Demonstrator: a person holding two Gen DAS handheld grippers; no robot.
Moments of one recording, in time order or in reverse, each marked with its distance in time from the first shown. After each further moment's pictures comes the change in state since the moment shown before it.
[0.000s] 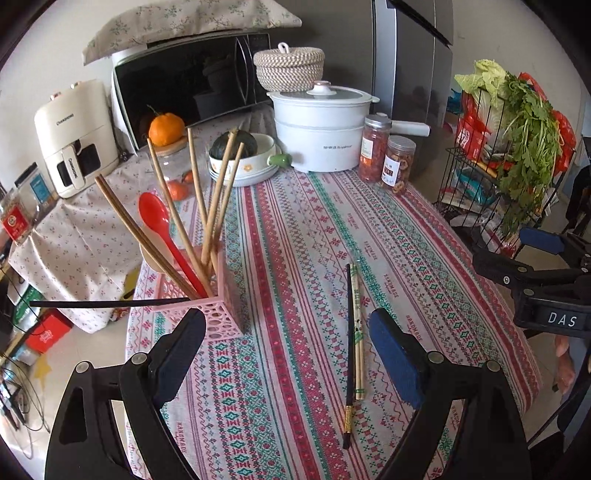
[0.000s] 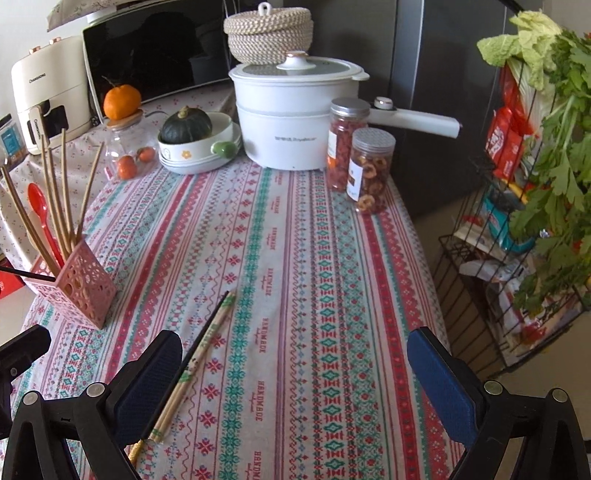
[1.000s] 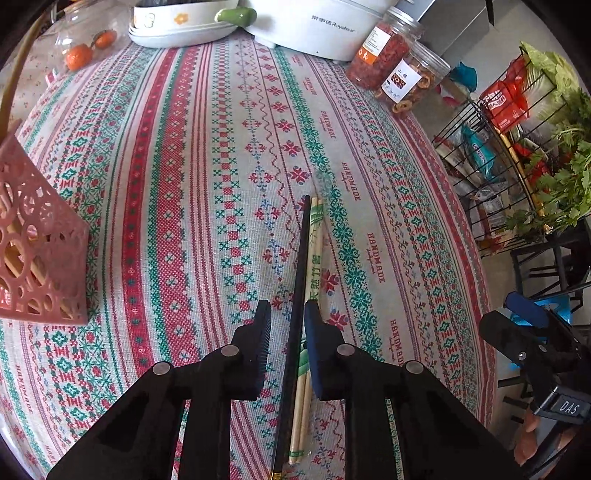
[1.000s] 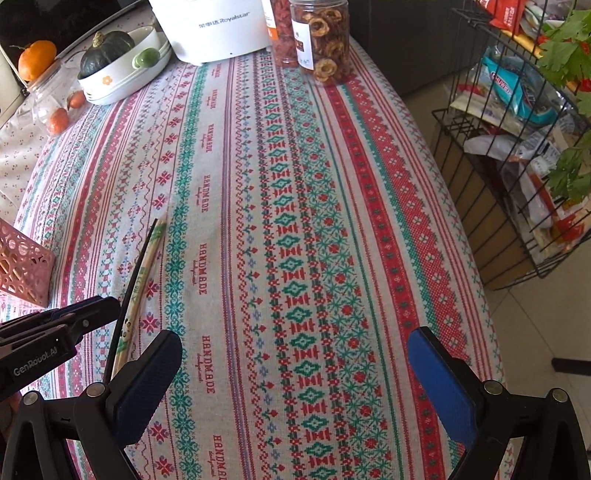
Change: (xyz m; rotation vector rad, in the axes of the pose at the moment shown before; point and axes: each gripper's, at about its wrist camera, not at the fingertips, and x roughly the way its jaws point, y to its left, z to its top) left arm 0.173 -0.028 0.007 -0.168 0.377 -0.288; right arm 0.086 -0.040 -0.021 0.169 0.313 0.022
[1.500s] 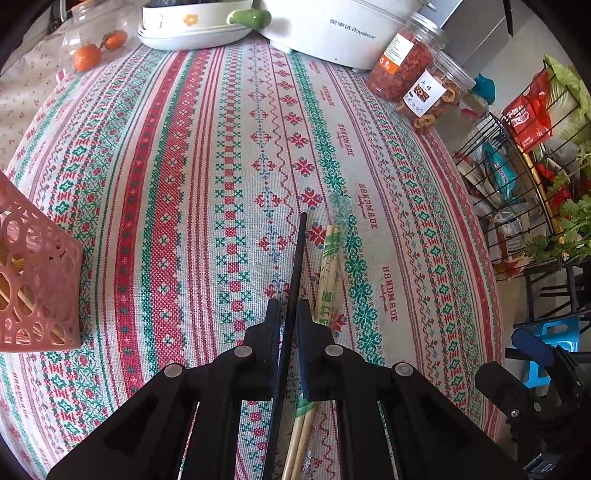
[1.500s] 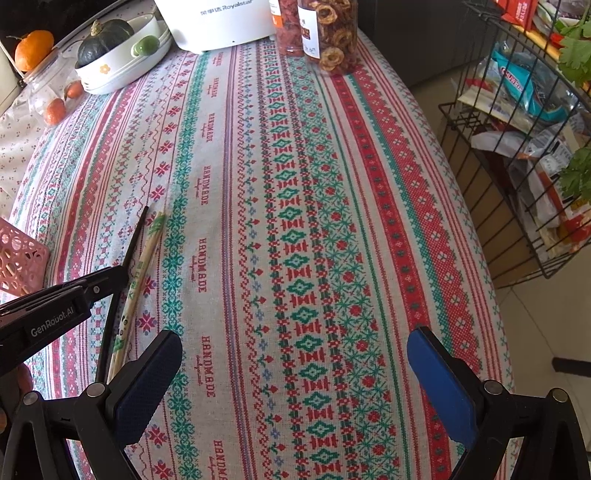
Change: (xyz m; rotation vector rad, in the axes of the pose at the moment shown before) left arm 0.019 -0.004 0.022 -0.052 -0.036 0.058; right arm 0.010 0.005 0.002 -0.012 0.029 -0.002
